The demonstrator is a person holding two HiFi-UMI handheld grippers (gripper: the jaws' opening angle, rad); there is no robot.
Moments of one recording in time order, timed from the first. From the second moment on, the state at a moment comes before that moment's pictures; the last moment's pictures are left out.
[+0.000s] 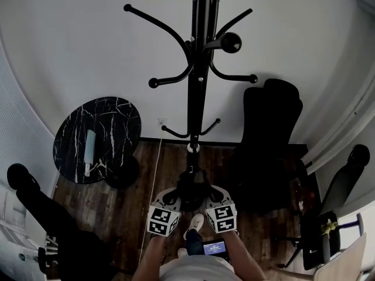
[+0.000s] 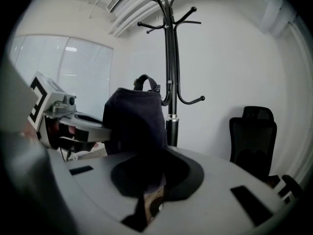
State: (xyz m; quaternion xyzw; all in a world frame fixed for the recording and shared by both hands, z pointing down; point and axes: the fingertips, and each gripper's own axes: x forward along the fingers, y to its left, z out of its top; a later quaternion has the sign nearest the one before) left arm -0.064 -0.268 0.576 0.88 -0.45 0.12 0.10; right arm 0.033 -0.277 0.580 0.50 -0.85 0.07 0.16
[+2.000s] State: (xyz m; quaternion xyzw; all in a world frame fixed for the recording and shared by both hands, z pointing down) left arm -0.038 -0.086 0.515 0.85 -0.53 0.03 0.08; right arm 0.063 -0.105 0.524 0.47 -0.88 0.06 0.10
